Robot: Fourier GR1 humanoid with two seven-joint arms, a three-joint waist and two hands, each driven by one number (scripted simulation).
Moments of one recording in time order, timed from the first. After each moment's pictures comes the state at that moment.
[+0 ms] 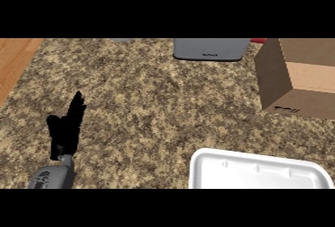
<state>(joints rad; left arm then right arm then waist) -0.12 0.13 0.06 -1.31 -0.03 0.18 0.03 -0.53 -0.83 -0.16 -1.00 0.45 0.17 -0.50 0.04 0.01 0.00</state>
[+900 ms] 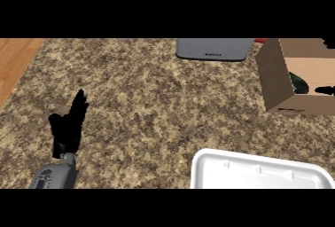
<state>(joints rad) -0.13 0.12 0.05 -1.31 -0.04 0.17 0.03 -0.85 -0.74 -0.25 -0.34 0.46 0.25 -0.76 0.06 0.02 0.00</state>
